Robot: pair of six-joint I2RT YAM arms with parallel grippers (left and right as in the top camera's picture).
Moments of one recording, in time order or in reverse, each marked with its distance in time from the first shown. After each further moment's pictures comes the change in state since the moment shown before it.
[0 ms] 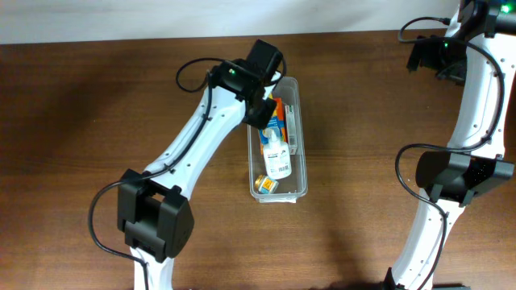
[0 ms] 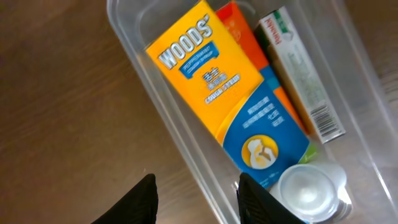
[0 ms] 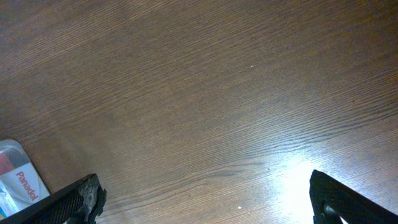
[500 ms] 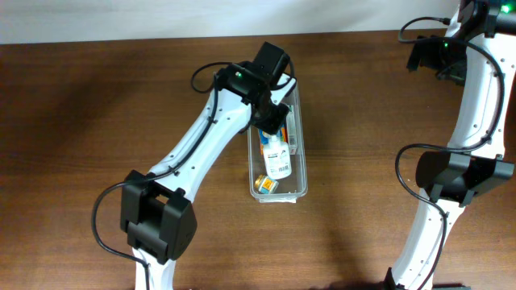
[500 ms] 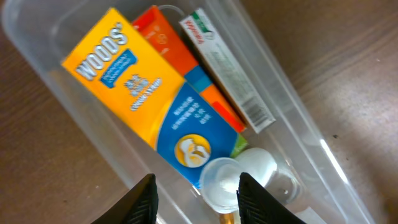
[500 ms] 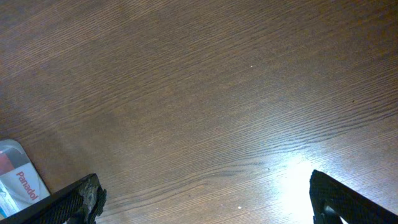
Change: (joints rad) left arm -0.033 0.000 0.000 0.006 0.158 0.043; right arm 0.000 0.000 0.000 0.000 0.000 0.001
